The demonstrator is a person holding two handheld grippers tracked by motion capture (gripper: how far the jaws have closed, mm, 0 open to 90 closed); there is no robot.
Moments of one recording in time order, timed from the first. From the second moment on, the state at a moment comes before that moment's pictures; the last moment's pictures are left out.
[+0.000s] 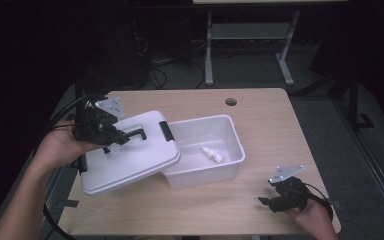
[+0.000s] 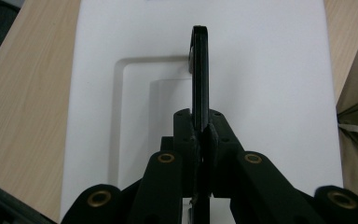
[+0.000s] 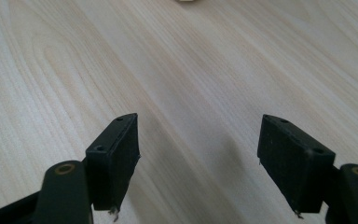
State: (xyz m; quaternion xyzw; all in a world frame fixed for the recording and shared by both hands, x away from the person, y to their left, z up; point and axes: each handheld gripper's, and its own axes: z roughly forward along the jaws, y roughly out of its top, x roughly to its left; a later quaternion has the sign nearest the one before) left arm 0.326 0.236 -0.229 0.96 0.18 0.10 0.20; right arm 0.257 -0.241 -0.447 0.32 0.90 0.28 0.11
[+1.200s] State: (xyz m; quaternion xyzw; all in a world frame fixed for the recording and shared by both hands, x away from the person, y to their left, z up) left arm 0.363 0.152 -0.244 0.97 0.13 0.07 0.21; right arm 0.253 -0.245 -0.443 0.32 0.89 0.29 0.11
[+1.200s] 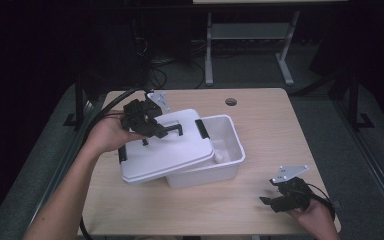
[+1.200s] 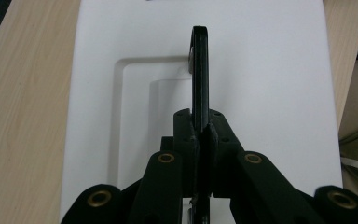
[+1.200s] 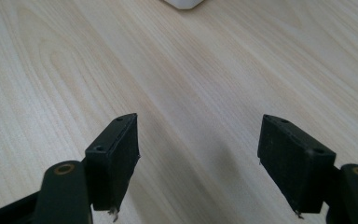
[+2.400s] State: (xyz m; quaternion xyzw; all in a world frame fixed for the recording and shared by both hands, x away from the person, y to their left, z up) left arm 0.384 0.093 -0.257 0.97 0.10 0.06 0.23; right arm 0.249 -0.249 -0.445 0.33 0.89 0.30 0.10
